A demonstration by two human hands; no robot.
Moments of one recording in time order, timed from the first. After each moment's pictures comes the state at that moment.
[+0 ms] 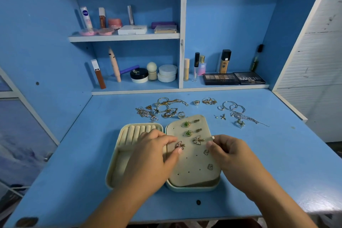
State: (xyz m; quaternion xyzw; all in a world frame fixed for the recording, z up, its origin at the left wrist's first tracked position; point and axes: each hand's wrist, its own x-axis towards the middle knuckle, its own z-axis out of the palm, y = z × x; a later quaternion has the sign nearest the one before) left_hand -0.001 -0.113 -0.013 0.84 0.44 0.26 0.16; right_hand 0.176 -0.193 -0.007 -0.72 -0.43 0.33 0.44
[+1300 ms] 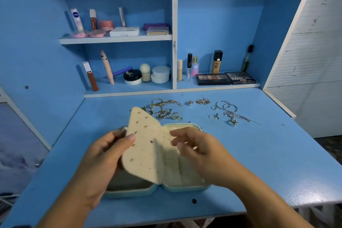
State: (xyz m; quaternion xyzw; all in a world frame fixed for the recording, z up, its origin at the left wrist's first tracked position) left_hand -0.052 -0.109 0.013 0.51 0.44 0.43 0.61; right_hand 0.153 -0.174 0.002 -0.61 -0.58 0.34 0.41
